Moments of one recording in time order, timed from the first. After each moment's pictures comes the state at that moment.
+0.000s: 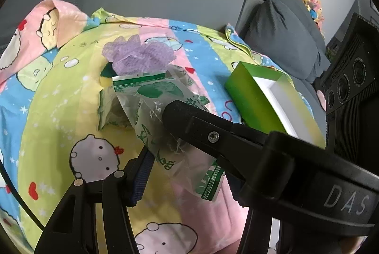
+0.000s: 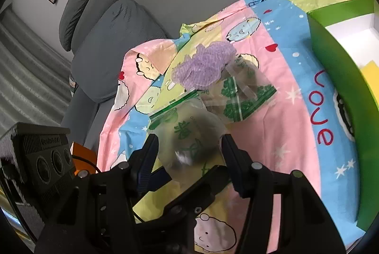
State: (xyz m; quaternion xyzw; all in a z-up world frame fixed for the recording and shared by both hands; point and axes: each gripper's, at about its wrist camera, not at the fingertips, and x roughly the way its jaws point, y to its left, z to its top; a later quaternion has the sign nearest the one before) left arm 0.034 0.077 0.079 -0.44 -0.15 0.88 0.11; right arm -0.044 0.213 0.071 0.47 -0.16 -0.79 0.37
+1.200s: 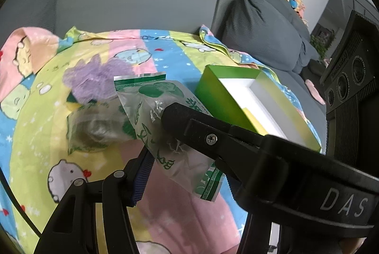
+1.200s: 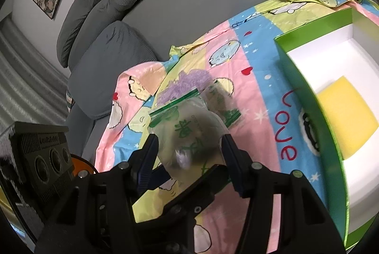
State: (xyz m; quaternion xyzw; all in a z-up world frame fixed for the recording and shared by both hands) left arm 0.017 0.128 0.095 -0.41 -0.11 0.89 0.16; right arm -0.054 0.260 0.085 0.43 -0.18 -0.82 0.34
